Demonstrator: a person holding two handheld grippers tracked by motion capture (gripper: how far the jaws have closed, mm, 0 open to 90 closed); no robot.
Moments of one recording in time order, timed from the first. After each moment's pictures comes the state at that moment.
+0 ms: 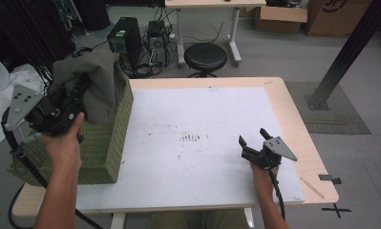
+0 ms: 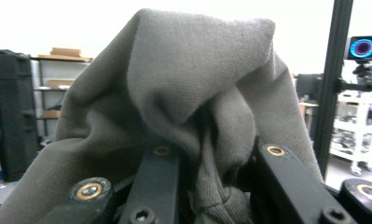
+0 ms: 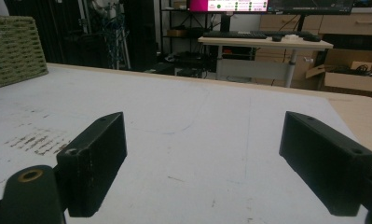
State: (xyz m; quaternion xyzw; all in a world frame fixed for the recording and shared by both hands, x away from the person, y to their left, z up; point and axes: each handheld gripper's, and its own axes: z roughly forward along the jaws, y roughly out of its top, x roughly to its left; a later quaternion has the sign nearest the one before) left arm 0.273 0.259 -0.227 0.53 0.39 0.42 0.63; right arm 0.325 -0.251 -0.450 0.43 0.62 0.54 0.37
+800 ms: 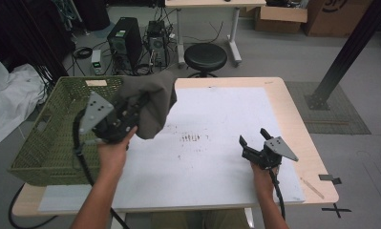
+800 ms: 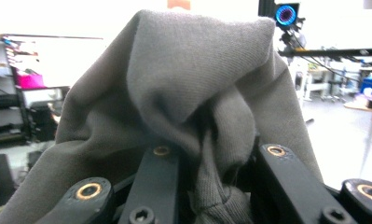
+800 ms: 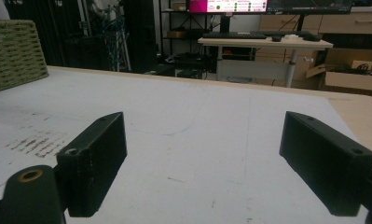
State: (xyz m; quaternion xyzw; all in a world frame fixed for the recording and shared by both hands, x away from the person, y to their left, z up) left arm 0.289 0.160 -0.269 0.61 0.33 0.33 0.64; right arm 0.325 -0.252 -0.451 0.43 0.62 0.54 0.37
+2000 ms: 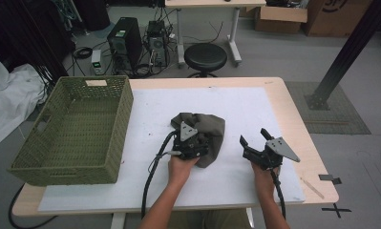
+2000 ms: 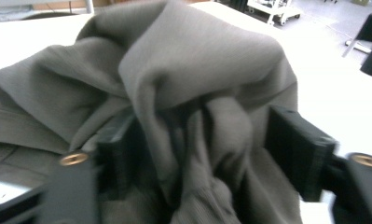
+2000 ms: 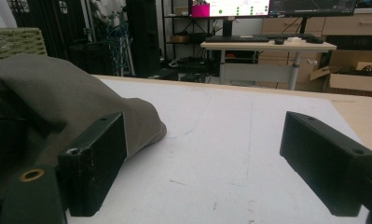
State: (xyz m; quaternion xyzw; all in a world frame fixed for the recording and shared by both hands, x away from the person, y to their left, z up) left arm 0.347 0.029 -0.429 0.73 0.41 0.20 0.51; right arm 0.324 -0.255 -0.451 0.43 0.61 0.55 0.37
